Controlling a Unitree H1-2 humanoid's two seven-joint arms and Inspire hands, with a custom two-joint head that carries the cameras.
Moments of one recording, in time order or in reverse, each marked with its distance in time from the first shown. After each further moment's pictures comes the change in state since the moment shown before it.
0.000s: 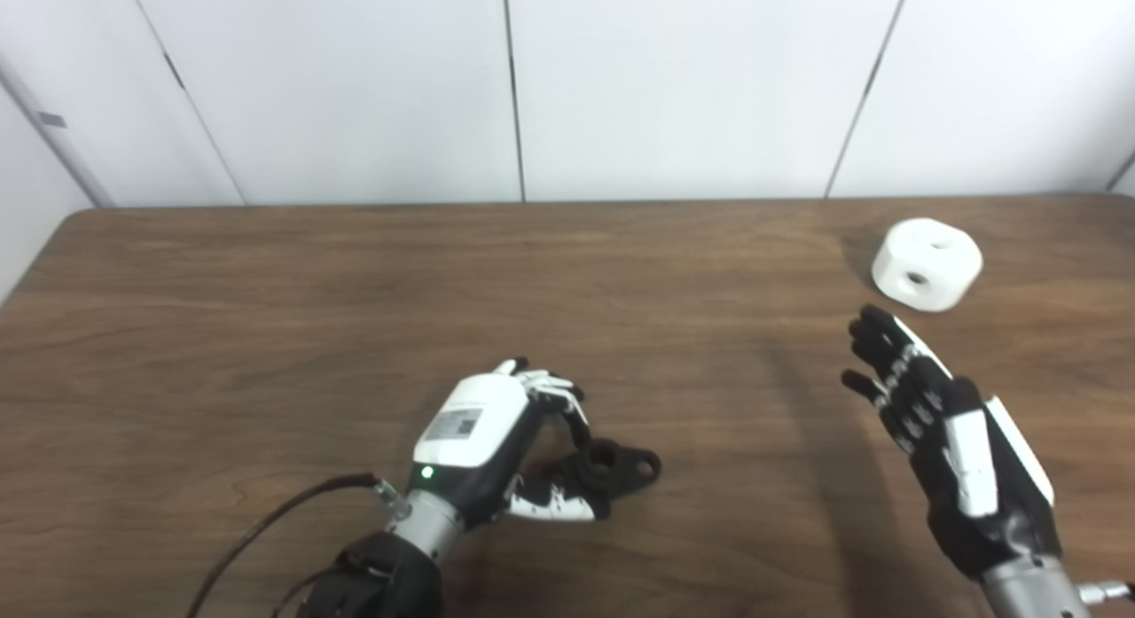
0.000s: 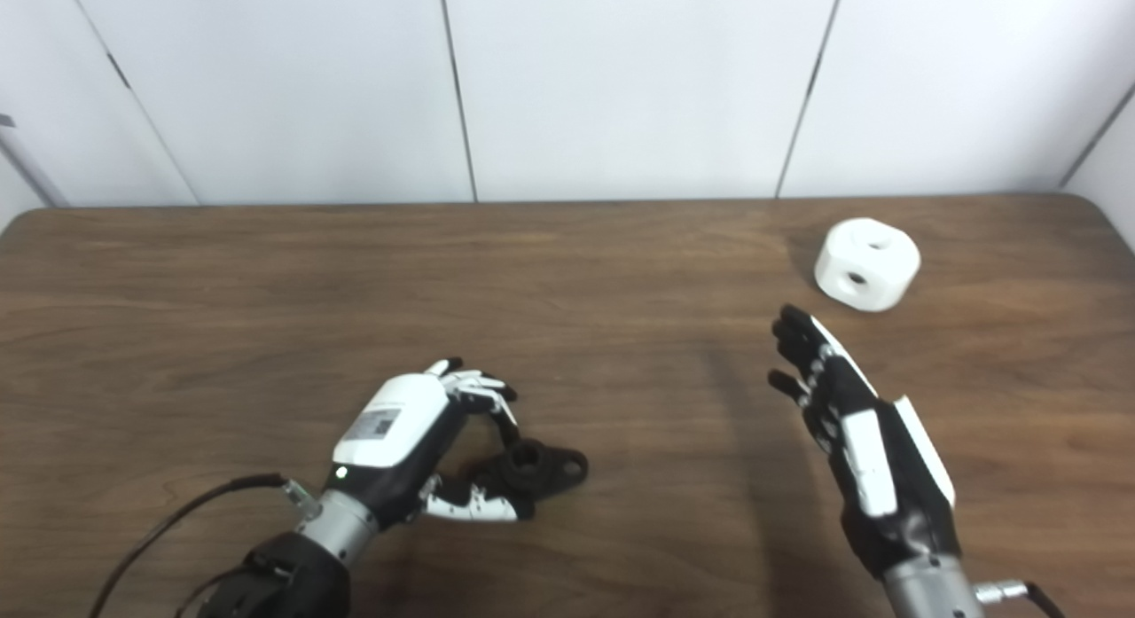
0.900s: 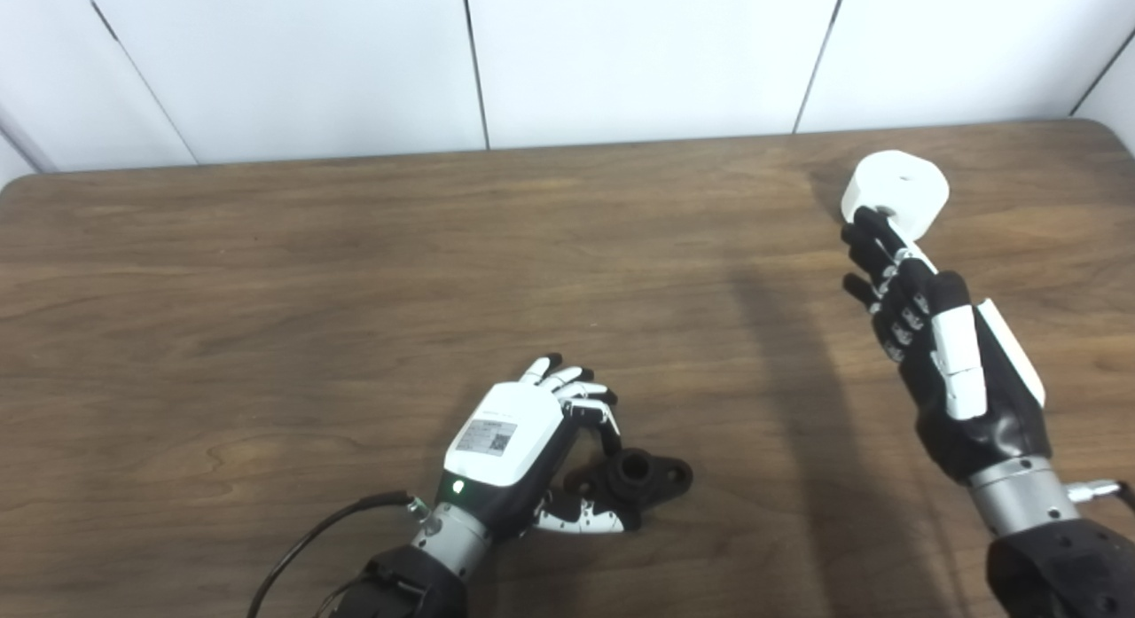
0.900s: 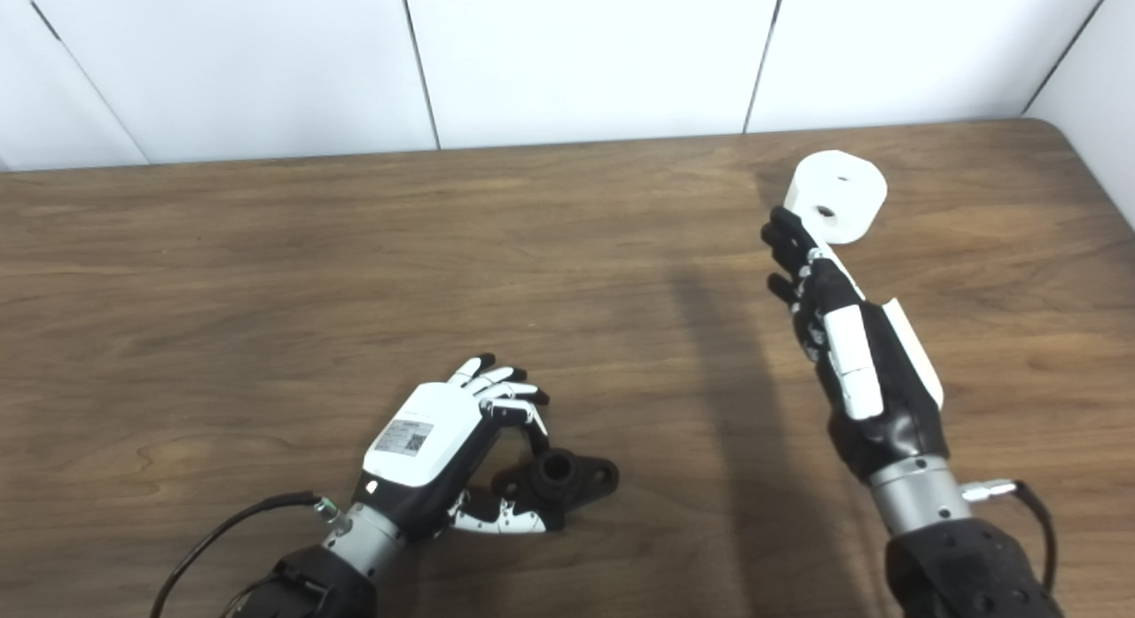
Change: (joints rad) left arm 0.088 -0.055 -0.022 0.087 0.099 -0.194 0.077; right arm -0.041 -0.050 -0.018 -0.087 -0.072 0.097 -0.039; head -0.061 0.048
